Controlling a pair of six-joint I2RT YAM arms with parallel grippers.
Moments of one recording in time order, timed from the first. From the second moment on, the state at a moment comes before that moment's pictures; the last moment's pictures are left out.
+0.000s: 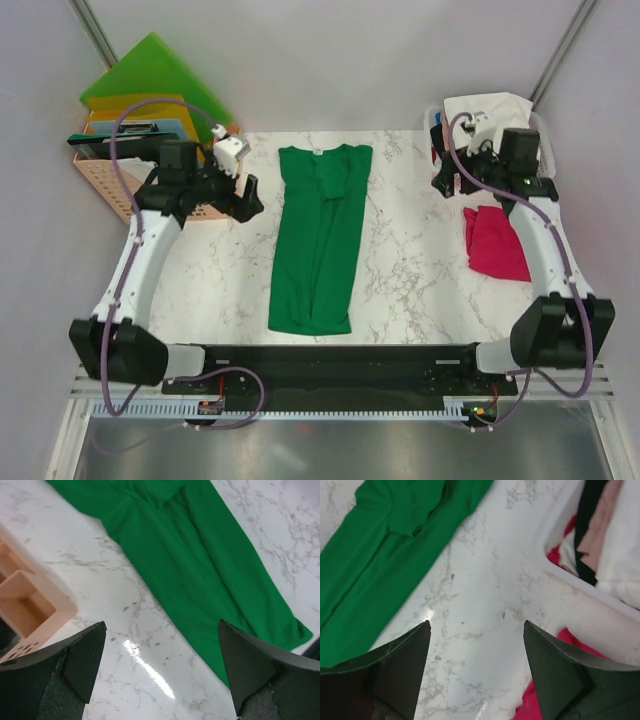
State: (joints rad) left arm -0.07 1.28 1.31 -0.69 0.51 0.35; right arm -0.09 1.37 1.26 -0.47 -0.47 -0.21
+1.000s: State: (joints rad) left arm -0.17 2.41 2.20 -0.99 0.47 0.29; right arm 0.18 2.40 2.13 -0.77 -0.68 -0.15
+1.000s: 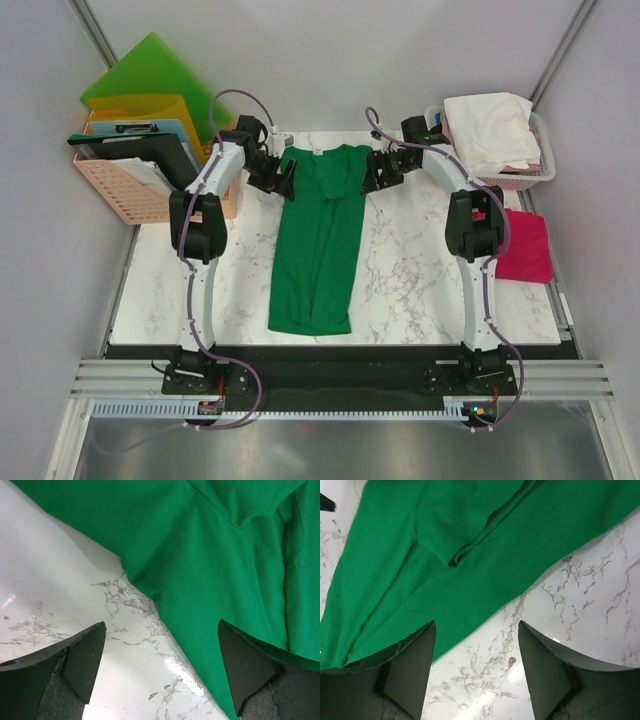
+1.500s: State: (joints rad) left arm -0.15 1.96 1.62 -0.88 0.44 0.32; right arm 0.18 2.06 1.63 -0.81 -0.66 -0.25
